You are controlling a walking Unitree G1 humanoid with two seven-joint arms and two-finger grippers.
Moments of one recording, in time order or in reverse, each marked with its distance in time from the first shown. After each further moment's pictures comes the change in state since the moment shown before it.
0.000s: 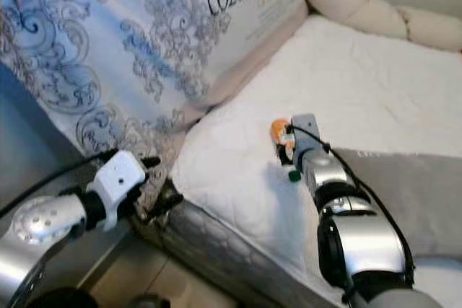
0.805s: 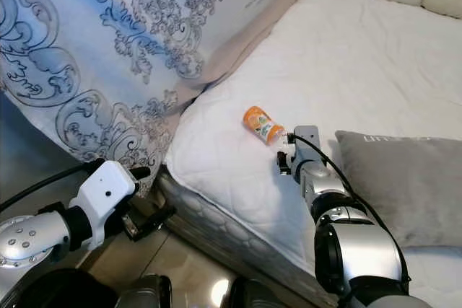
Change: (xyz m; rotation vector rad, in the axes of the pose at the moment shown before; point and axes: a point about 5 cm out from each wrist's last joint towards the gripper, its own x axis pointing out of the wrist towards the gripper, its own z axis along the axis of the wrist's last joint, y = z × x) left arm -0.025 -0.015 0.007 -0.047 0.036 0.035; right arm 0.000 0.007 -0.024 0.141 0.036 -0.003
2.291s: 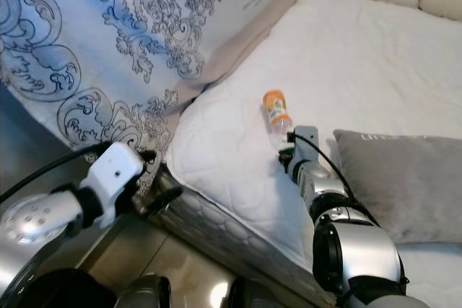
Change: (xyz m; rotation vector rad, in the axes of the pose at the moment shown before) left arm 0.022 0.017 0.010 0.009 -0.051 0.030; right arm 0.000 0.006 0.001 0.115 -0.018 0.086
